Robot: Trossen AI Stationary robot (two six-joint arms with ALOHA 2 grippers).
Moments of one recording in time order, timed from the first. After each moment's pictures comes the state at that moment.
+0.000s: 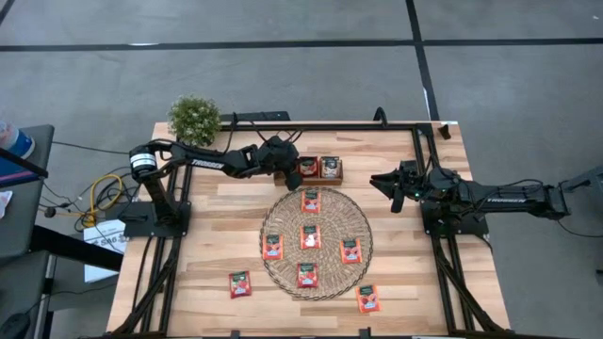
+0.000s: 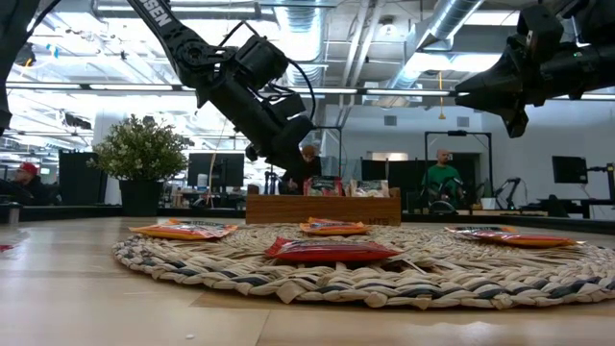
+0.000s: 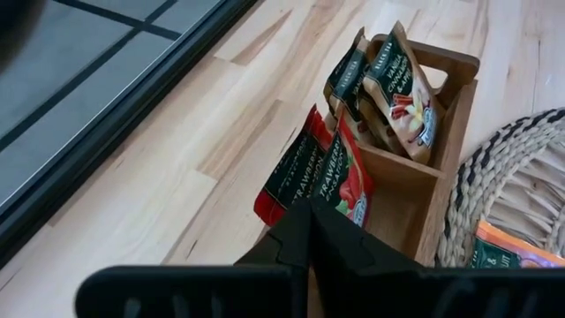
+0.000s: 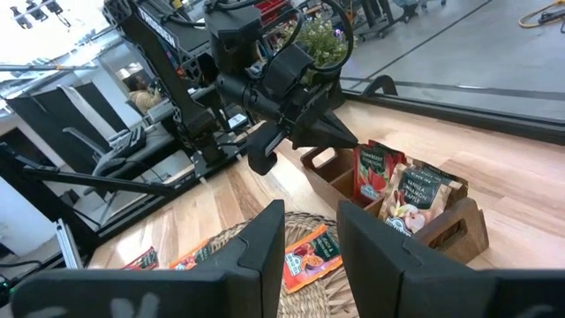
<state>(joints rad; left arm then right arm) 0.35 1.76 0.95 0.23 -0.15 -0.04 -0.10 0.37 0.15 0.09 0.16 0.45</state>
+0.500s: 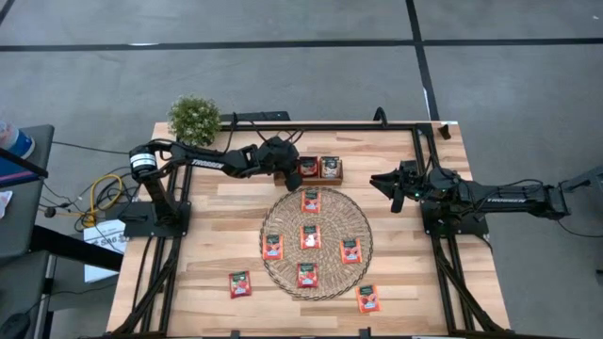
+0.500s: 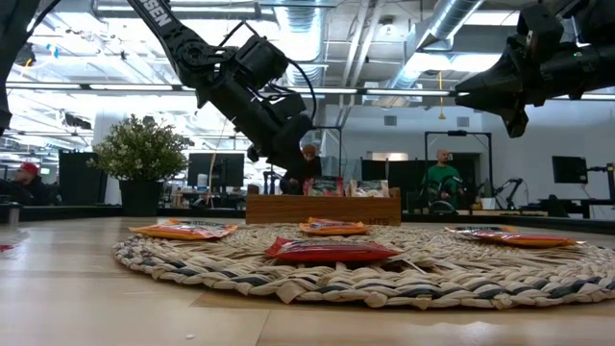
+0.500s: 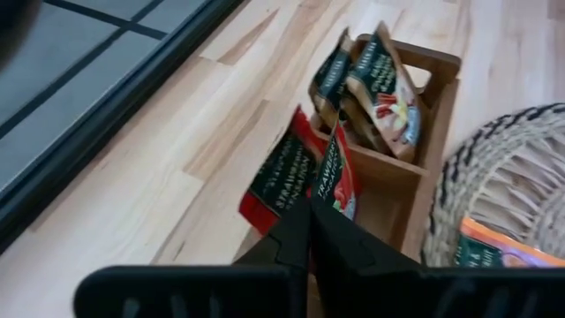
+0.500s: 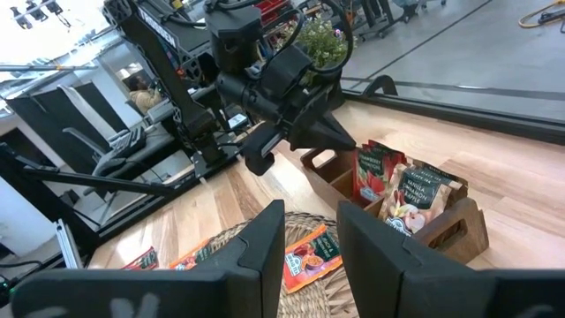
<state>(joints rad) 0.35 1.76 0.95 0.23 -0.12 -0.03 -0.10 0.37 0.15 0.09 0.16 0.45</state>
